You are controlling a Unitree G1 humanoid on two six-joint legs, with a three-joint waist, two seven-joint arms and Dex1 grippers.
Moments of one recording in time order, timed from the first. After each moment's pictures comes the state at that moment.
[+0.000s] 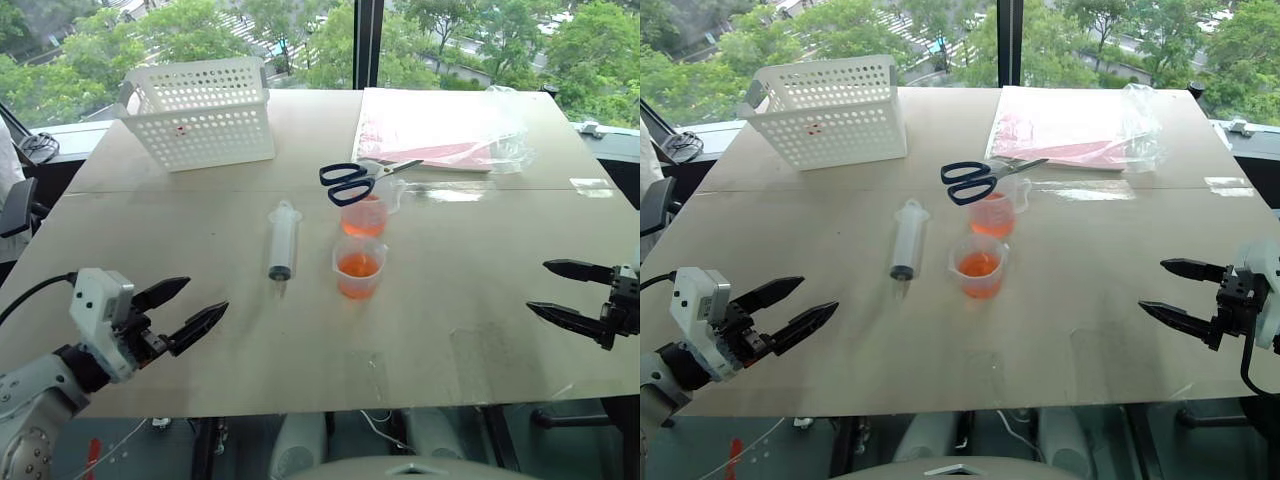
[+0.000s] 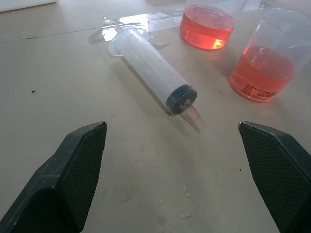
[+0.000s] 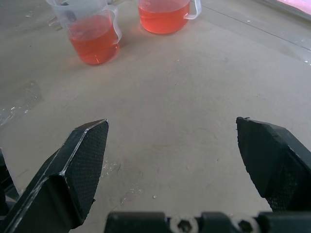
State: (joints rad) left arm 0.37 0.63 0.70 -0.58 -0.66 0.66 -0.89; right arm 0.19 -0.93 -0.49 -0.24 0.67 0.46 1.17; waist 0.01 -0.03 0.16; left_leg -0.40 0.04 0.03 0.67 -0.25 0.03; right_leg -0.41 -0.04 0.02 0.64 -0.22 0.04
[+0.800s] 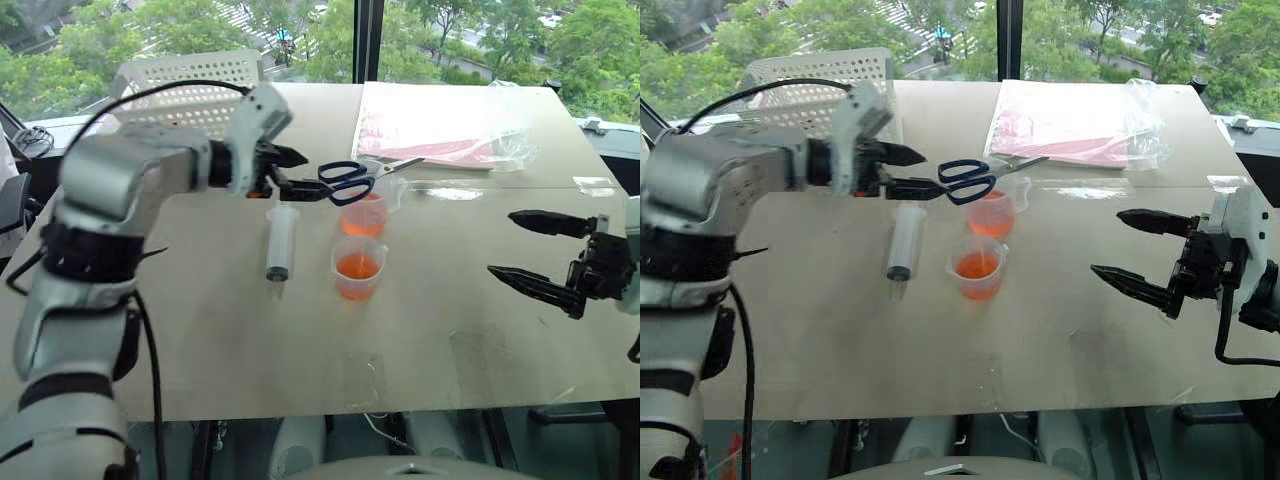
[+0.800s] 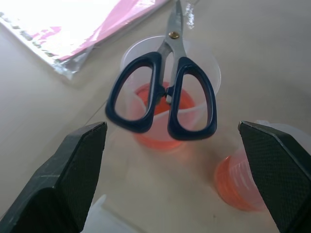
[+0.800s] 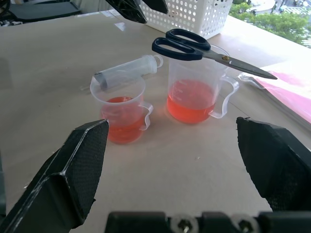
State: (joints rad) left arm -1.05 0.83 -0.26 0.06 -0.54 1.03 -0.93; right arm 0.02 -0.91 -0.49 -0.58 0.87 0.62 0.93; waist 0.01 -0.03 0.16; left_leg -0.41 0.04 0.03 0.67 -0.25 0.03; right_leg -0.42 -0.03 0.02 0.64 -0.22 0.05
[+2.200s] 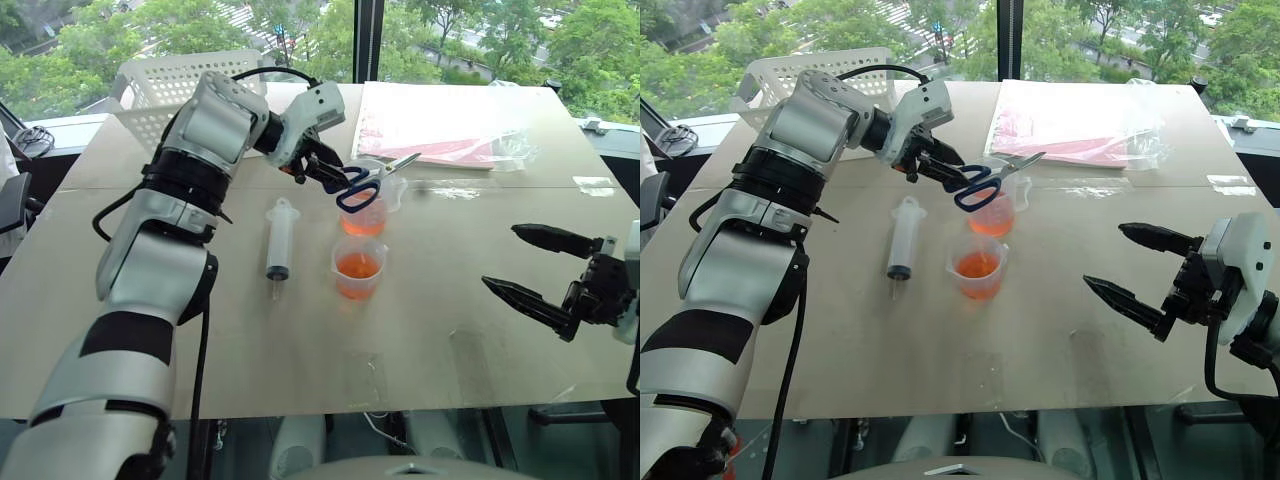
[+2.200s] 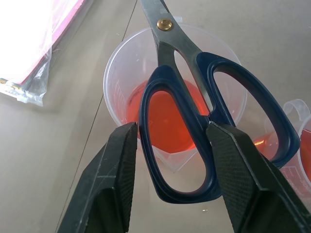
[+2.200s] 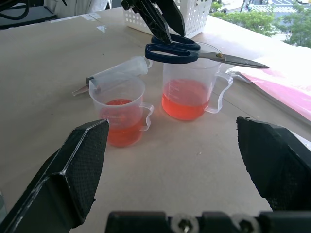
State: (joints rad) left arm -1.36 0.56 -0.43 0.69 -0.03 0.60 -1.38; right arm 0.19 -0.87 -0.57 -0.77 0.97 0.63 0.72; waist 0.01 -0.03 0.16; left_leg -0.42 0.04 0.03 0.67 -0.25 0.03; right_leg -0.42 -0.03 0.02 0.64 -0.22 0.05
